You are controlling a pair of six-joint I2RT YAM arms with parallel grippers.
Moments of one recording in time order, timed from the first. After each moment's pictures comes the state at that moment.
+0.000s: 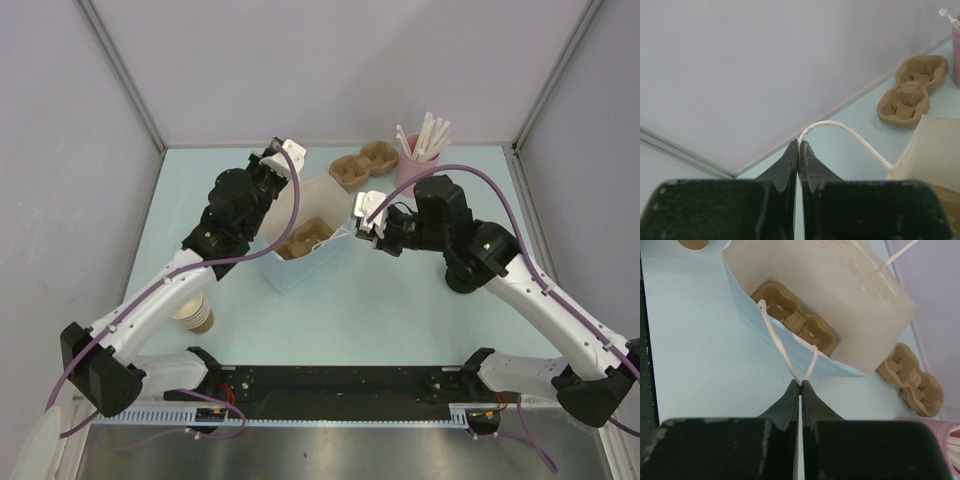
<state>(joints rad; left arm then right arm) -0.63 1.20 1.12 0.11 -0.34 0.54 0.74 1.15 1.31 -0.61 -0.39 -0.59</state>
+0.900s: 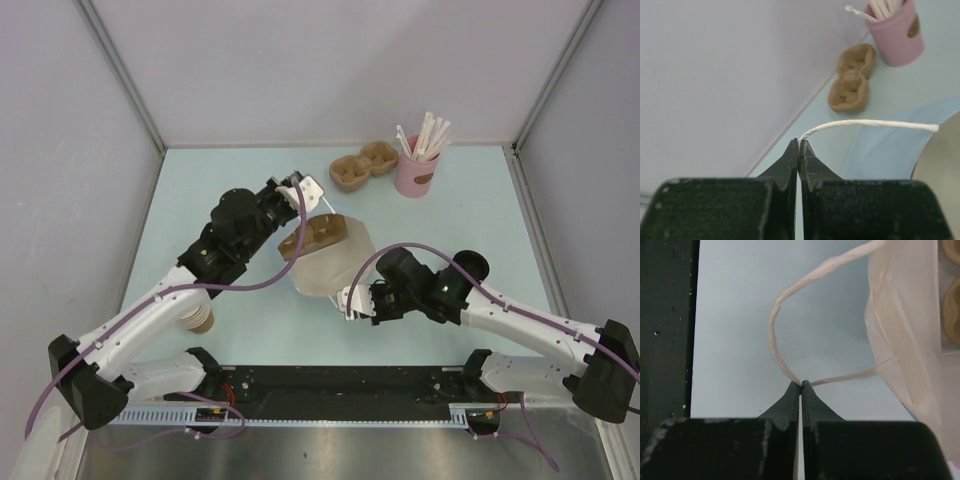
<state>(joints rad) -0.71 1.11 1.06 0.03 -0.20 0.63 0.95 1.09 0.85 -0.63 -0.28 -0.80</state>
